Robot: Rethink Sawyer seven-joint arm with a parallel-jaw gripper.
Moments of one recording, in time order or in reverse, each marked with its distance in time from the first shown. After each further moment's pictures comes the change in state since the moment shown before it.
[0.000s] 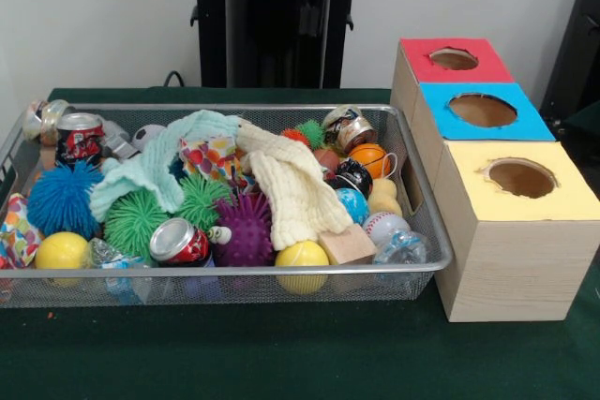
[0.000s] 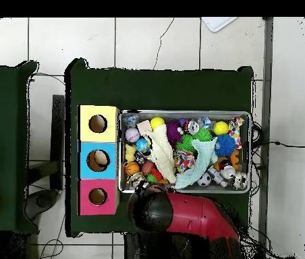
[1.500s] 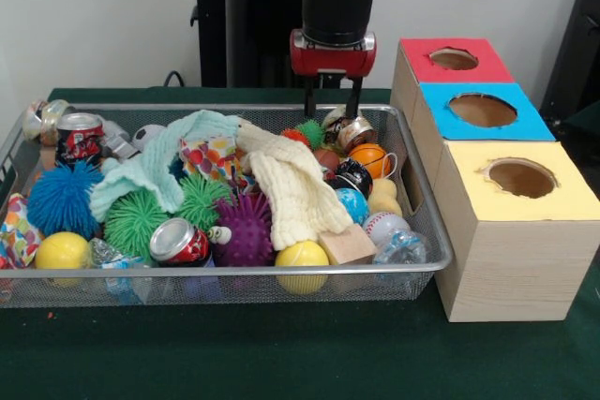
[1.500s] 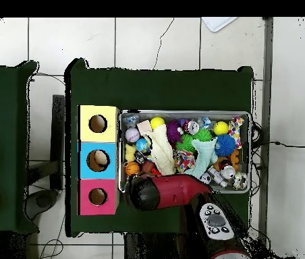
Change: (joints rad) arm -0.008 0.303 0.101 -0.121 -0.180 -0.164 0.000
